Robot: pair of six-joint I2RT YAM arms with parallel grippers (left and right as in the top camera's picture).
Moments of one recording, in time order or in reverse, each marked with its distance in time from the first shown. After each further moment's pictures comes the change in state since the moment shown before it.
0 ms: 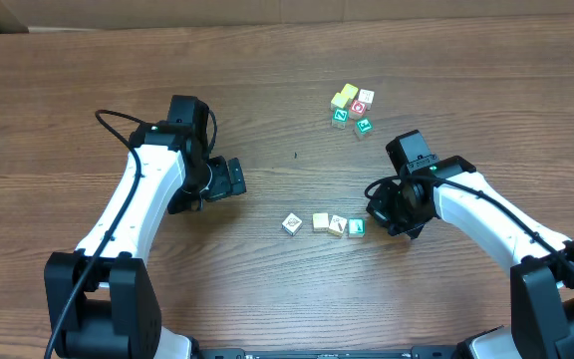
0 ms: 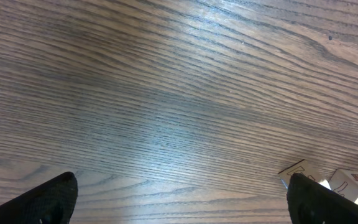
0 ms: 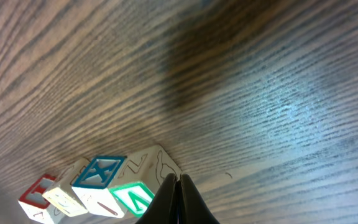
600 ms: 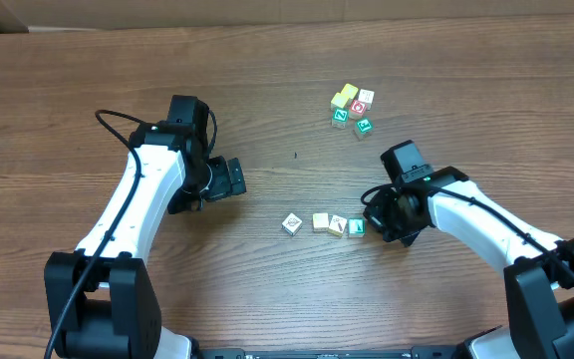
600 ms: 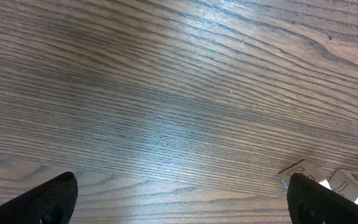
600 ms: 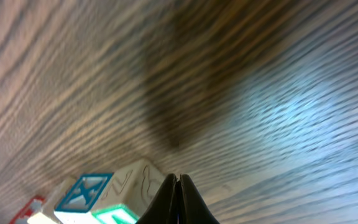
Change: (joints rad) left arm 0.000 0.000 0.000 0.000 0.000 0.000; right arm 0.037 0.000 -0.068 0.087 0.019 0.121
